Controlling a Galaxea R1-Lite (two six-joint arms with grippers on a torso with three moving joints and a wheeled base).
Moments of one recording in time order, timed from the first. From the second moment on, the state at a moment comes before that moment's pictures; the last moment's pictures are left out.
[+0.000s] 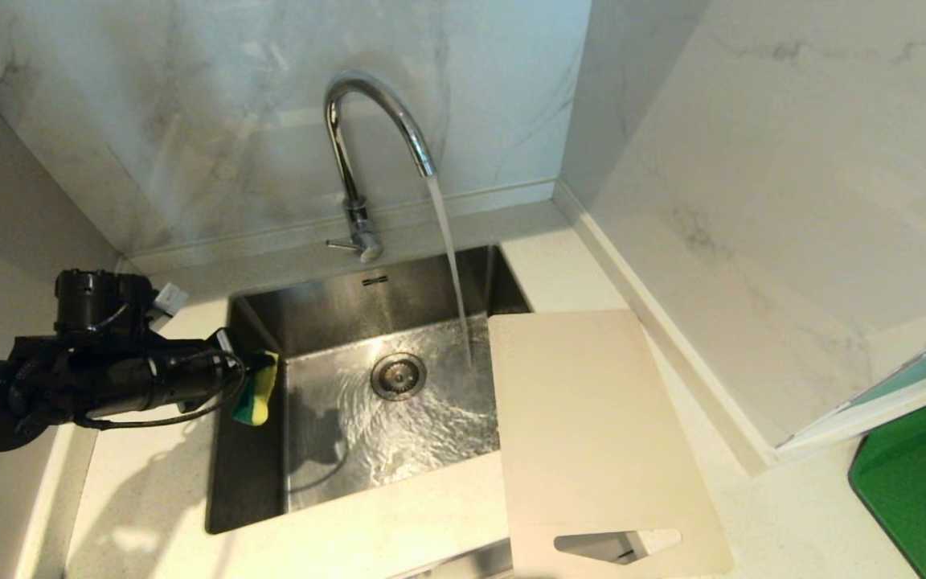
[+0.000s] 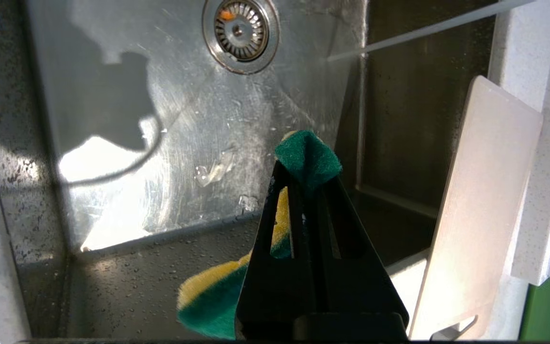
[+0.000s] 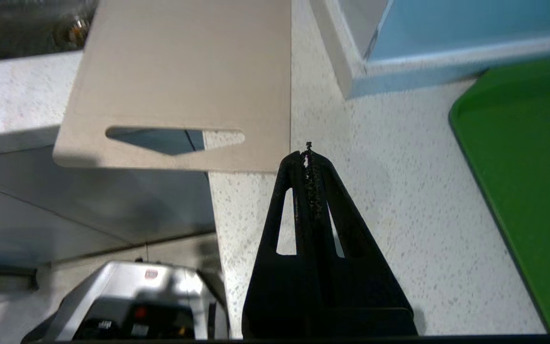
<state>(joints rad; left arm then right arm) -0.16 1.80 -0.88 -0.45 -0.25 -0.62 -0.01 0.17 0.00 -0.06 0.06 -0.07</state>
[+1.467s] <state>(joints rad) -0.06 1.85 -1.06 -0.15 -0.07 -0.21 0.00 0.00 0.00 0.01 0.04 -0.10</state>
